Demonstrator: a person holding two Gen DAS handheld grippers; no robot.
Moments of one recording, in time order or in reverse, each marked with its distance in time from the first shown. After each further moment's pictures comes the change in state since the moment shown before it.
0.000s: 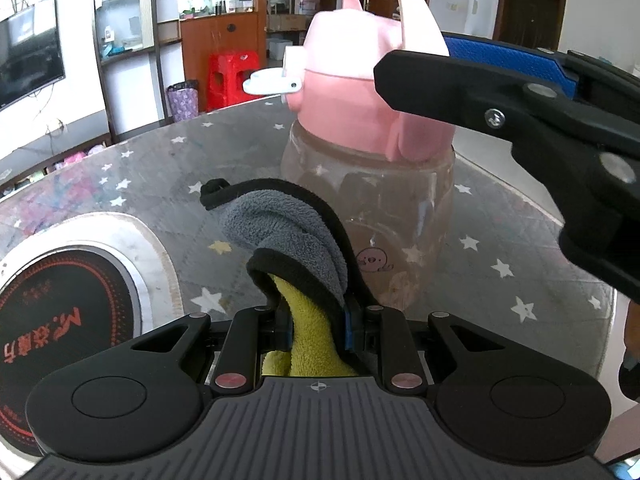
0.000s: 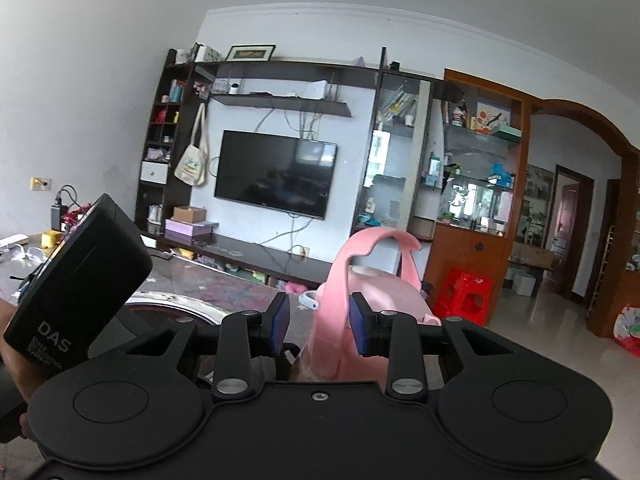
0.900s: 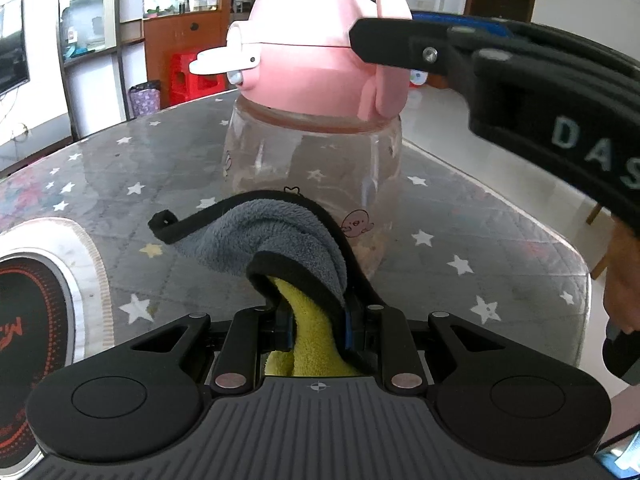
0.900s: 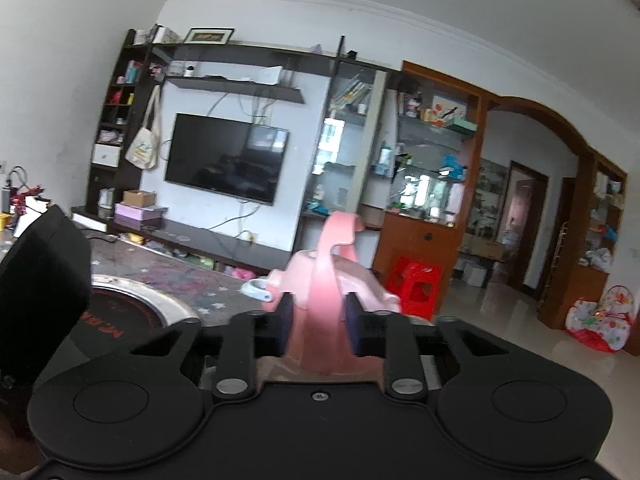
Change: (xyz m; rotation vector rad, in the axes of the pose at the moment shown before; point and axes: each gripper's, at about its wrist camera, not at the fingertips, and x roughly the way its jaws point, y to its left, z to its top) left arm 0.024 -0.026 -0.001 0.034 0.003 -0.100; right arm 0.025 -0.007 -0.012 -0.015 0.038 -0.166
